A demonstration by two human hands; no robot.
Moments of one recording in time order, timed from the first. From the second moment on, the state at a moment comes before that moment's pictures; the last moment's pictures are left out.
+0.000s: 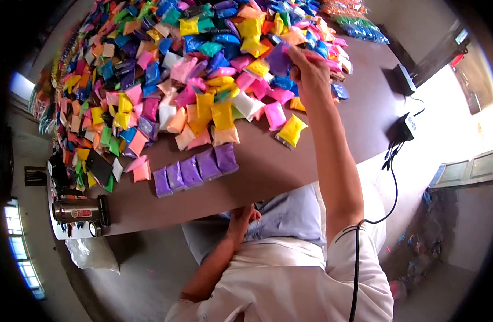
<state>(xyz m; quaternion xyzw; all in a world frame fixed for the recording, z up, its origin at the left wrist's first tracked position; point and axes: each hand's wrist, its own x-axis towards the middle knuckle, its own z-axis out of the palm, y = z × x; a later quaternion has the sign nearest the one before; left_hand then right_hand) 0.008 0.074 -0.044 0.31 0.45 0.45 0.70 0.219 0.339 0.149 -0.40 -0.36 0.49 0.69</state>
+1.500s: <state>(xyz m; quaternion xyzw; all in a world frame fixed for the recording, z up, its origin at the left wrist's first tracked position) -0.001 0.075 0.030 0.35 0.40 0.46 0.71 0.206 0.172 0.093 -0.64 -0.52 0.47 0.32</state>
